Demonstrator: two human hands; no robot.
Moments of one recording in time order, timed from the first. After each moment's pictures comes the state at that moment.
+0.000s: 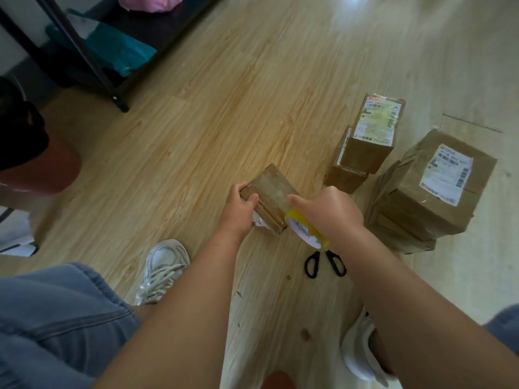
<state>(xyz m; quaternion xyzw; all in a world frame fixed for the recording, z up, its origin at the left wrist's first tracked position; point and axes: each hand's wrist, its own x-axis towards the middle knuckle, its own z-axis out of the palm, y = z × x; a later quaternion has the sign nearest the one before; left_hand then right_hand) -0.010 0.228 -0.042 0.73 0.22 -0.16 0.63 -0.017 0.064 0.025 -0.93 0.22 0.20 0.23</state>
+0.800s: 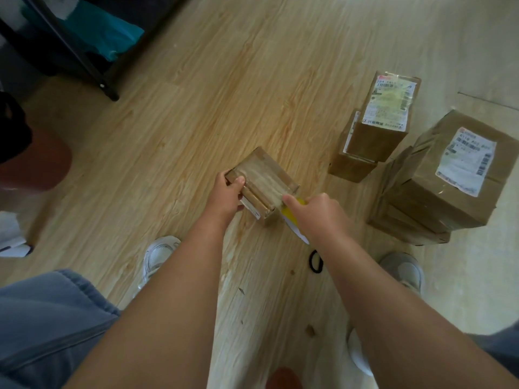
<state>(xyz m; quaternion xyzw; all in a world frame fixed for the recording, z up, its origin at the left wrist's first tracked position) 0.021 0.249 -0.058 0.71 0.25 -0.17 0.63 -0.015 0.071 -0.041 -0.91 0.24 0.22 0.24</state>
